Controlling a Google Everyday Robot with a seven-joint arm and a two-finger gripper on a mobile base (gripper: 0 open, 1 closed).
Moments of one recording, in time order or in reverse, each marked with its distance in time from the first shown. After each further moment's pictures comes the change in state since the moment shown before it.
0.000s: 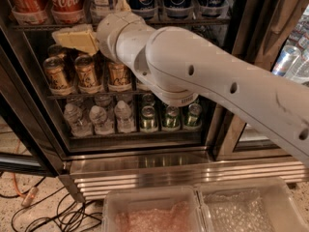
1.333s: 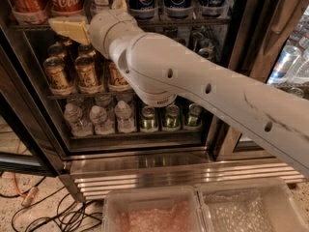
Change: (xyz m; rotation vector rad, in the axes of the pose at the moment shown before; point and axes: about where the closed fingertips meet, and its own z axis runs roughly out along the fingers) arm -0.002 -0.017 0.027 0.125 -0.064 0.062
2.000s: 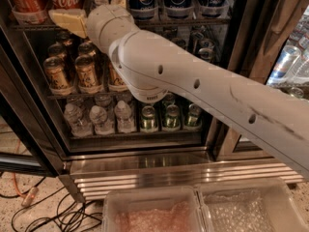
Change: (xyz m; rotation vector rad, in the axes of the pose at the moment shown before) arm -0.003 -0.011 0.018 0.059 -0.032 0.011
